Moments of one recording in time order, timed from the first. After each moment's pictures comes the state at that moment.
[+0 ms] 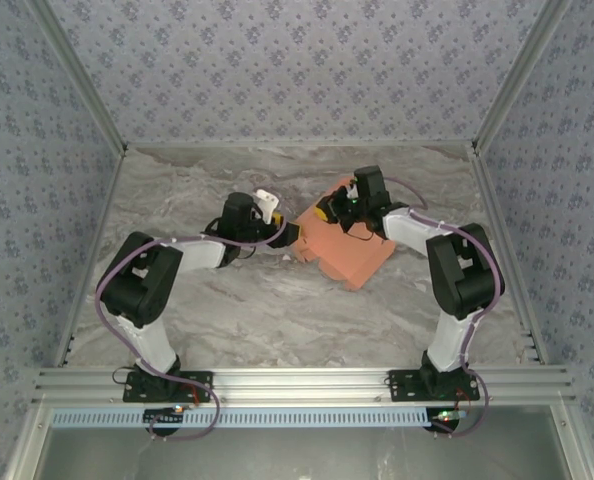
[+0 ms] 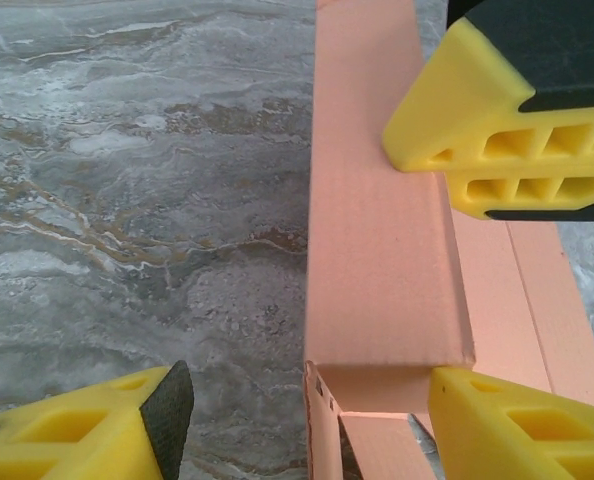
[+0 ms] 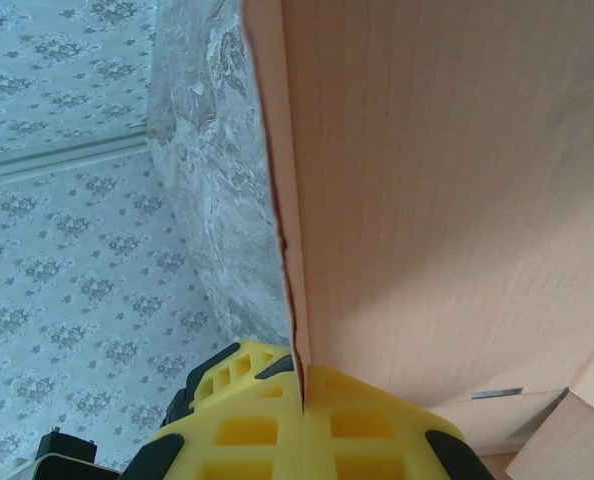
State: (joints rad) left arm -0.51 1.79 0.90 0.39 0.44 -0.18; right arm 0.37 1.82 1.12 0.06 -0.55 1.27
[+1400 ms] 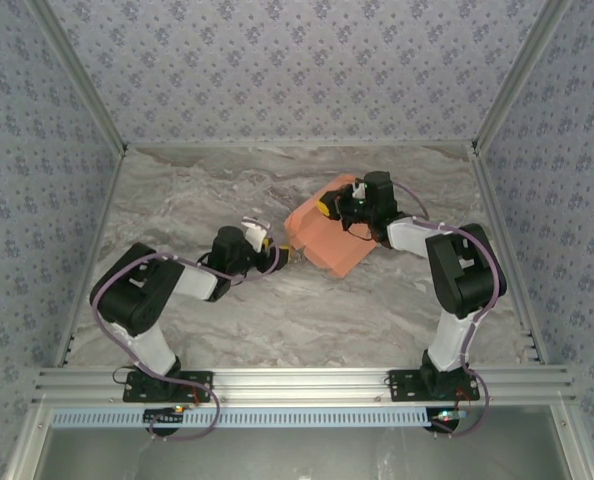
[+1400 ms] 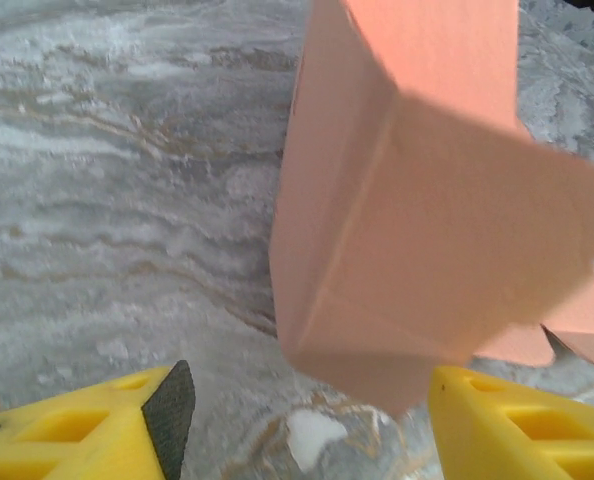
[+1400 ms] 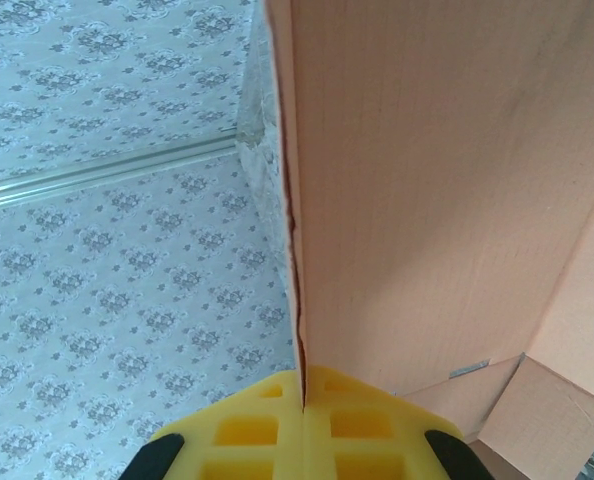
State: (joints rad) left arm -0.54 1.74 0.56 0.76 0.30 -0.16; right arm 0.34 1.82 1.01 0.39 -0.61 1.43
